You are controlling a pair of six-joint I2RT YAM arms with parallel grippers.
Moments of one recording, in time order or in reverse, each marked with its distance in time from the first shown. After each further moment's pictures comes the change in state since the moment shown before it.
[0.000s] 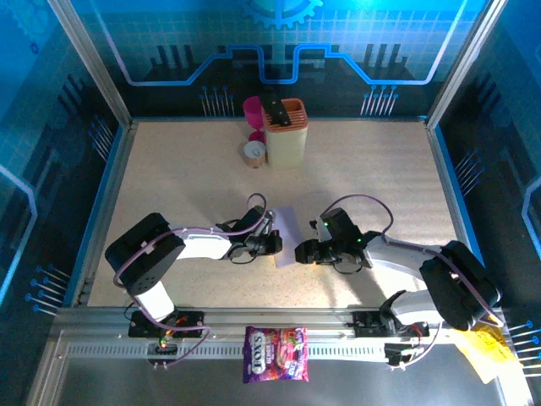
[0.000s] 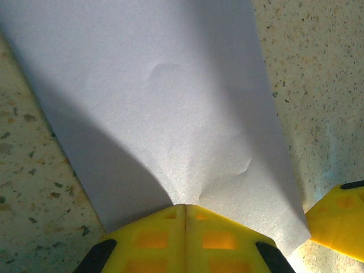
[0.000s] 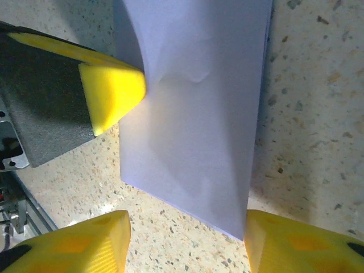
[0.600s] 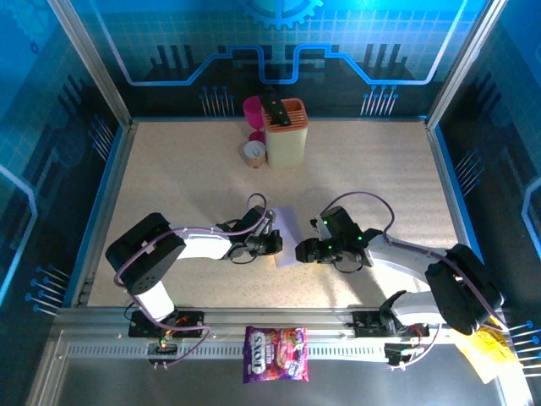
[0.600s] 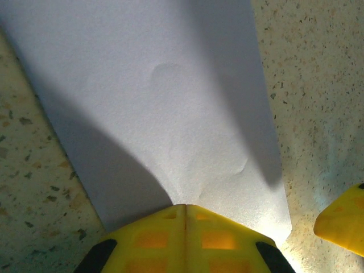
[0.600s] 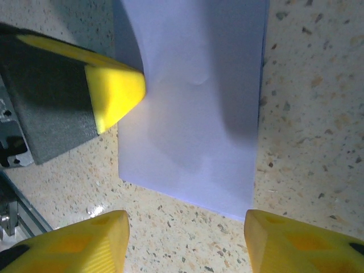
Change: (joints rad) left arm 0.000 0.005 0.000 0.011 0.001 0.000; right arm 0.008 -0.024 0.037 -0.078 0.048 -0.013
